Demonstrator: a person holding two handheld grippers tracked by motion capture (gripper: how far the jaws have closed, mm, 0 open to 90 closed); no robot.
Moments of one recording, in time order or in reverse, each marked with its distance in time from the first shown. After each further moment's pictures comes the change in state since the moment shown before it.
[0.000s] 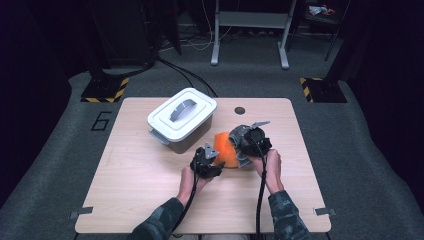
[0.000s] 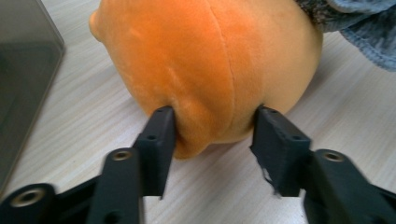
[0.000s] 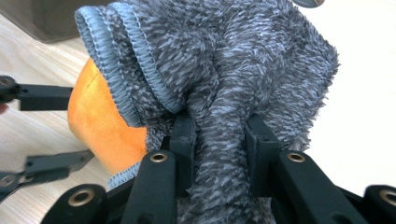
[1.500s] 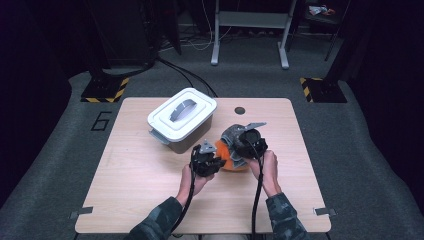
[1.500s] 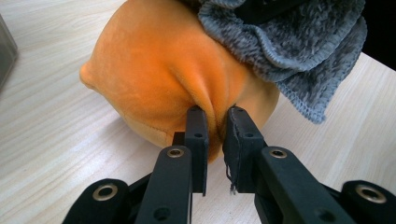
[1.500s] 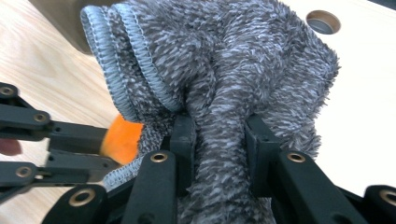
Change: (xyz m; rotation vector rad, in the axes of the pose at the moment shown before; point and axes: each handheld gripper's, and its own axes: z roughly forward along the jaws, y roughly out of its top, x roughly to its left) left arm 0.001 0.014 -0.024 -0.047 -0.185 -0.117; right arm 0.021 0.005 -0.016 -0.054 0.035 -0.059
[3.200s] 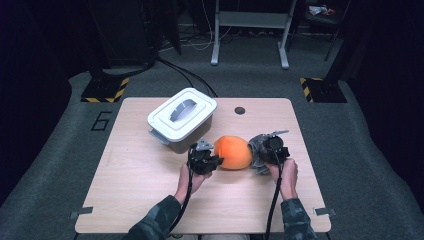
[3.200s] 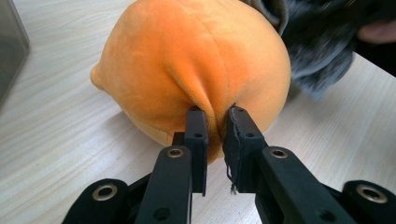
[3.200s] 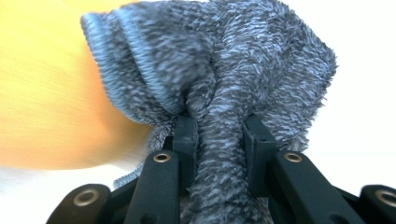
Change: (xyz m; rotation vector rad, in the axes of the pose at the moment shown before) left arm 0.010 0.000 -0.001 -0.009 0.000 -0.042; right arm -0.064 -0.053 0.010 0.113 -0.132 0.163
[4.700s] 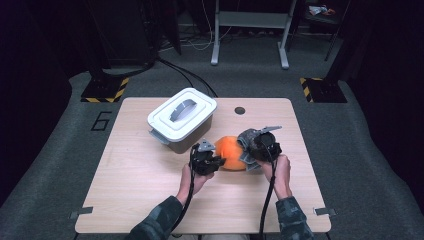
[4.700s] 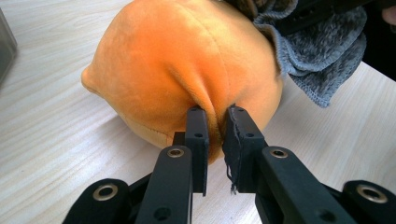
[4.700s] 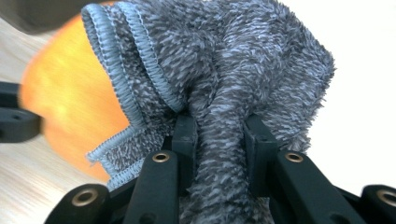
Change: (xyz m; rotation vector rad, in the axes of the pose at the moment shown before) left arm -0.005 0.000 0.003 -0.001 -0.015 0.004; right arm 0.029 0.018 -0.018 -0.066 0.078 -0.061
